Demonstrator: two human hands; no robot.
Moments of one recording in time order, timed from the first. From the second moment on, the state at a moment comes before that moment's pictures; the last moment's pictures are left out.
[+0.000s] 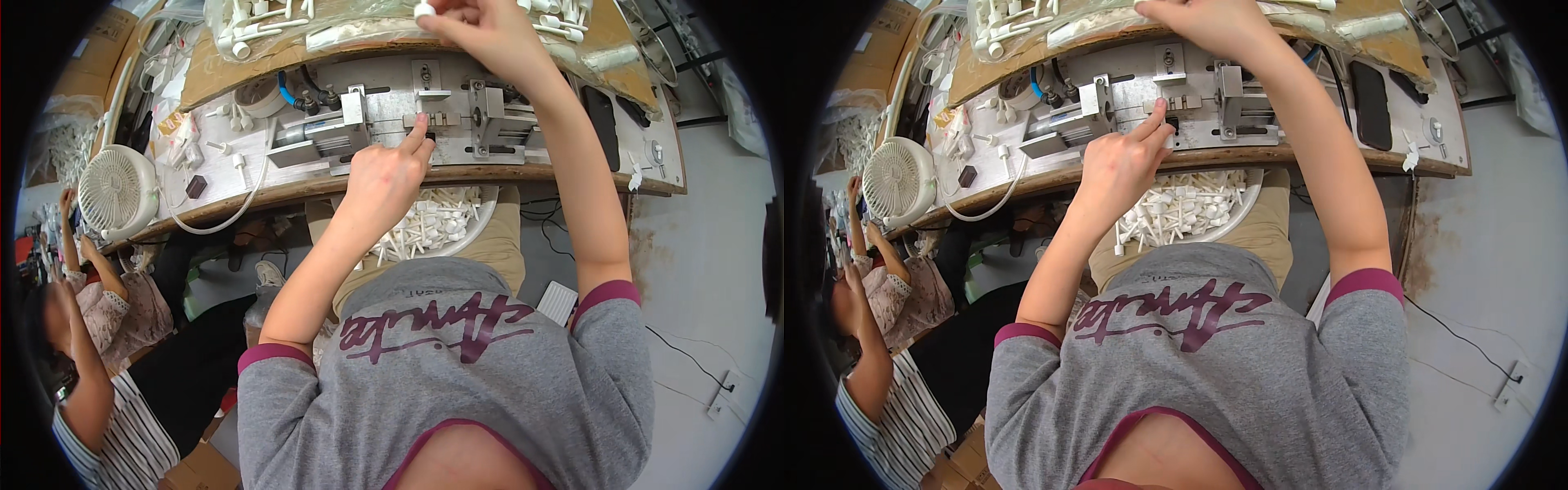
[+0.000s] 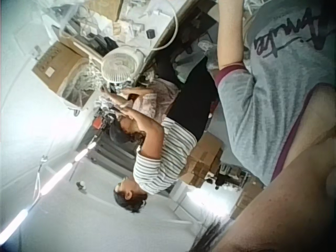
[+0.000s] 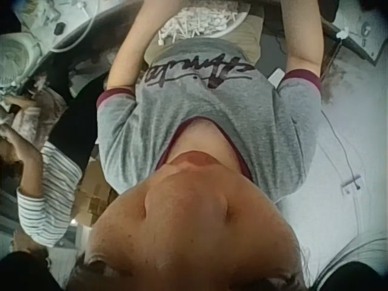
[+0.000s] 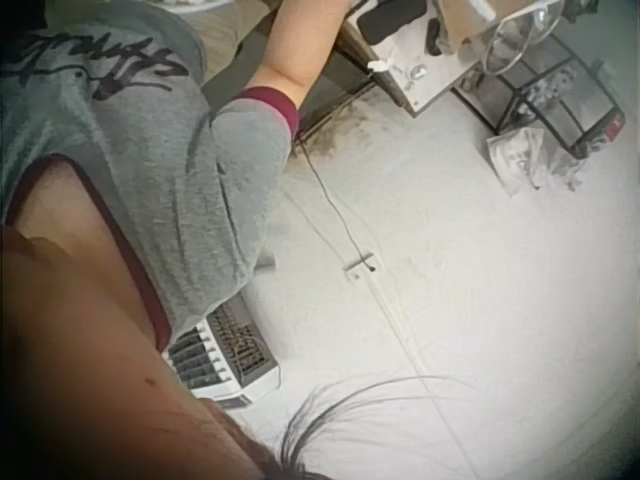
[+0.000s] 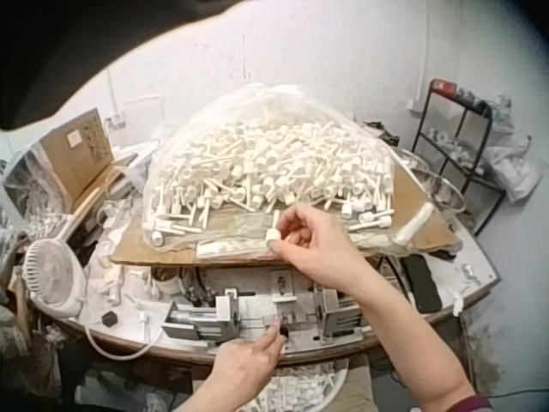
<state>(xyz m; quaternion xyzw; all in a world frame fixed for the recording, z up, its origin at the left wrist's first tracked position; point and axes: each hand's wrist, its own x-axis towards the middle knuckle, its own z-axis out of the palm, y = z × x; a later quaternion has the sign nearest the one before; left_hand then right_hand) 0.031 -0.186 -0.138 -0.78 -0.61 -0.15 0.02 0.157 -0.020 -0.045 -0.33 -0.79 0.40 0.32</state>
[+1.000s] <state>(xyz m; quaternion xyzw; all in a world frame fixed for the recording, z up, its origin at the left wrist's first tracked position) -0.079 -0.041 -0.087 -0.62 -0.71 -0.28 0.18 0.211 -0.139 -0.132 -0.27 -0.89 0.27 0.26</state>
